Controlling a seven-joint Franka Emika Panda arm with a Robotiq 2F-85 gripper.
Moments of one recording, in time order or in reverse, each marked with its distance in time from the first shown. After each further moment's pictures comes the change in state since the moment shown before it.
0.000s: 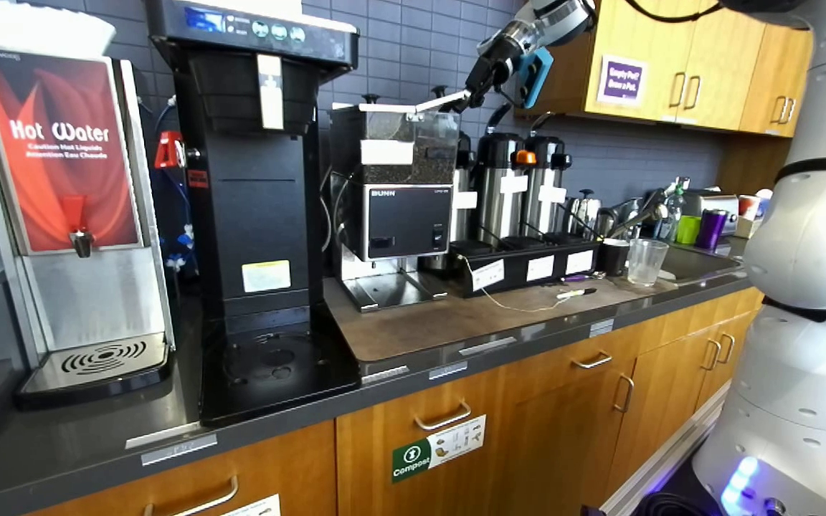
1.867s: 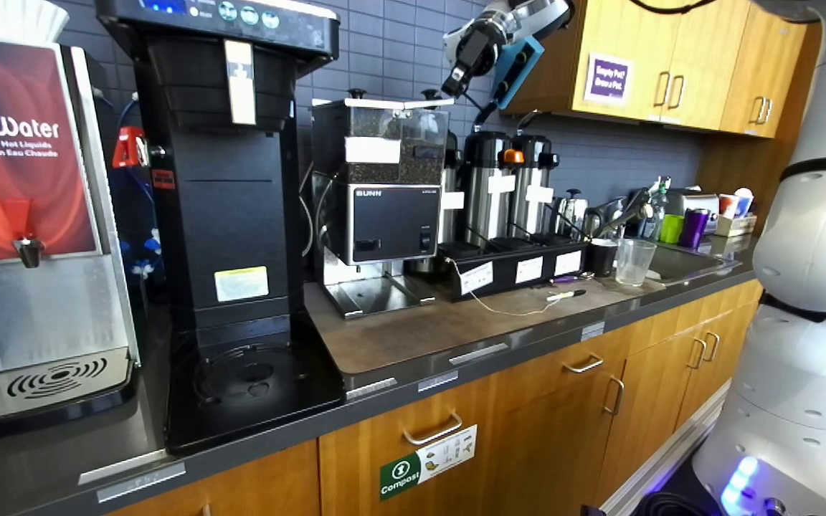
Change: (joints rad) arm 0.086 -0.037 0.068 -0.063 0.088 -0.266 -0.073
